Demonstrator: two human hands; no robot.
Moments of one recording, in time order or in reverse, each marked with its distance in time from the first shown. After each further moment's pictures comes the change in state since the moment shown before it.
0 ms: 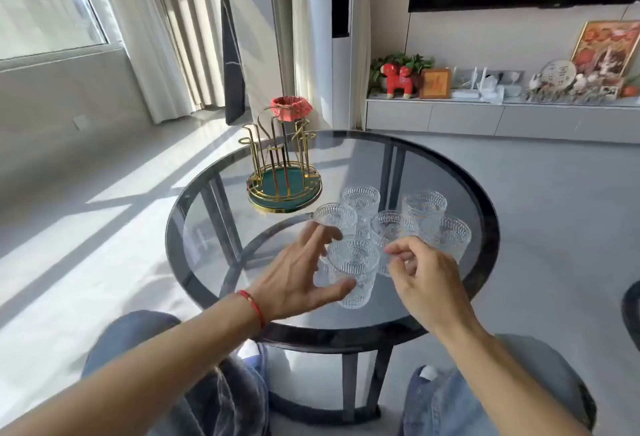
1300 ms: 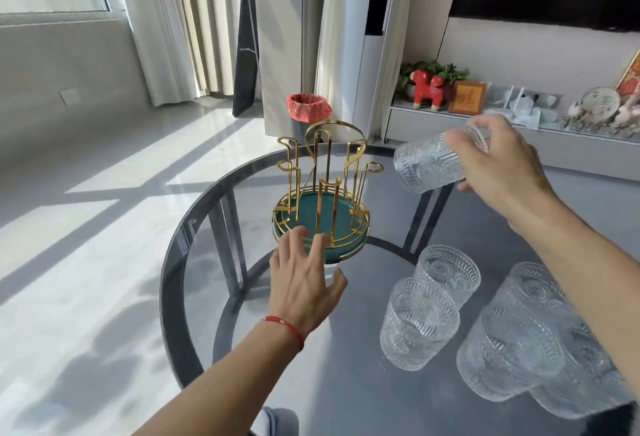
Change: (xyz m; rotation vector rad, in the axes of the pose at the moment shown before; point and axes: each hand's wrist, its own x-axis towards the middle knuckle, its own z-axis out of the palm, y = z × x) left_hand 0.059 -0.164 0.005 0.300 0.167 -0.552; right_hand 0.263 -0.070 0.033 -0.114 0.114 0.138
